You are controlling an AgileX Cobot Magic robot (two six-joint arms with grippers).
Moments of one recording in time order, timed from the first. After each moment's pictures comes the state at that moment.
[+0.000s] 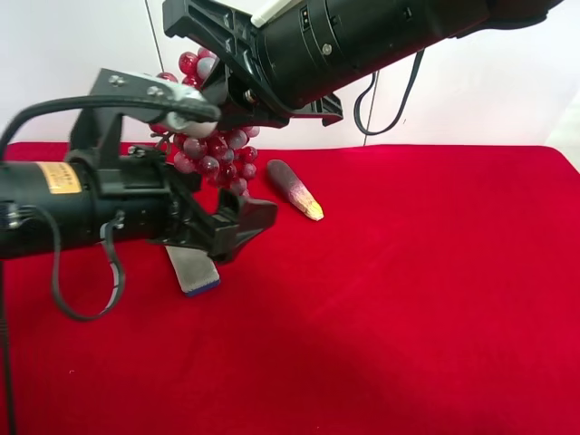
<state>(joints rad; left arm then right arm) -0.83 1.27 -0.56 -0.47 -0.22 0.26 0.72 1.52 -1.21 0.78 0.52 -0.18</state>
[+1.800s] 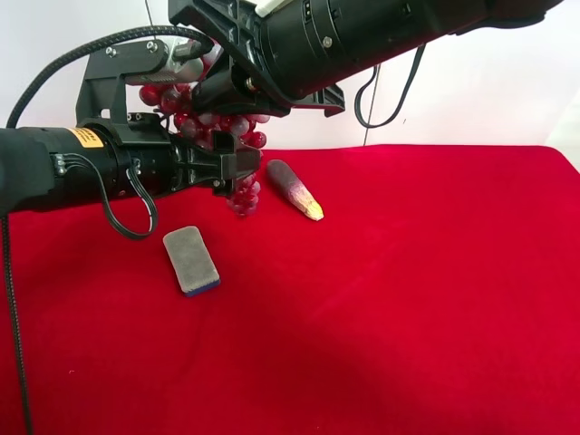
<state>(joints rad) -0.69 1.39 -0.64 -0.55 -0.30 0.19 0.72 1.53 -1.21 0.78 0.47 -0.18</state>
